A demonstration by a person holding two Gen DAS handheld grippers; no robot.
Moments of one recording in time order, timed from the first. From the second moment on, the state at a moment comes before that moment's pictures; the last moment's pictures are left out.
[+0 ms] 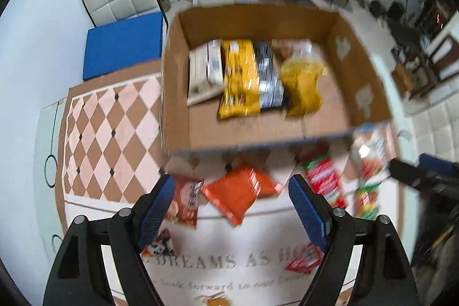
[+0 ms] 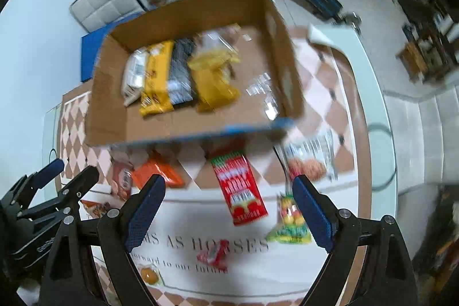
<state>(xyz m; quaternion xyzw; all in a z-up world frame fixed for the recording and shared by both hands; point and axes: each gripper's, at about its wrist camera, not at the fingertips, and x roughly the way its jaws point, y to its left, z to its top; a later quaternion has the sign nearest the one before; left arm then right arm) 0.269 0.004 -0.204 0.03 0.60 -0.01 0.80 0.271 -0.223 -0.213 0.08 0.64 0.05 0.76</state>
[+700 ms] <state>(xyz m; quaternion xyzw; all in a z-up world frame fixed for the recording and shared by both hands) 0.284 -0.047 -0.343 0.21 0.67 -0.11 0.70 0.221 -0.312 -0.382 0.16 0.75 -0.06 0.64</state>
